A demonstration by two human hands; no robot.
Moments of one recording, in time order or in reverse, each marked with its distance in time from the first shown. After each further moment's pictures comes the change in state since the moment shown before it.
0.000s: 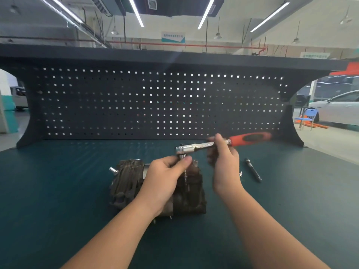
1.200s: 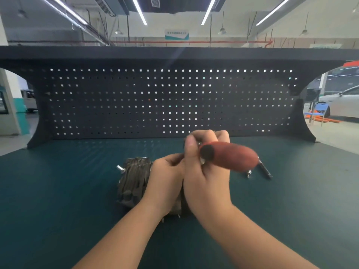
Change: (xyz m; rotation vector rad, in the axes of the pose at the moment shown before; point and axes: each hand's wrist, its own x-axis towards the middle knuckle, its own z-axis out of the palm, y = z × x) left_hand -0.006 0.003 -0.005 0.067 -0.042 0.074; right_hand -0.063 -0.018 0.034 -0.395 -0.165 -0.571
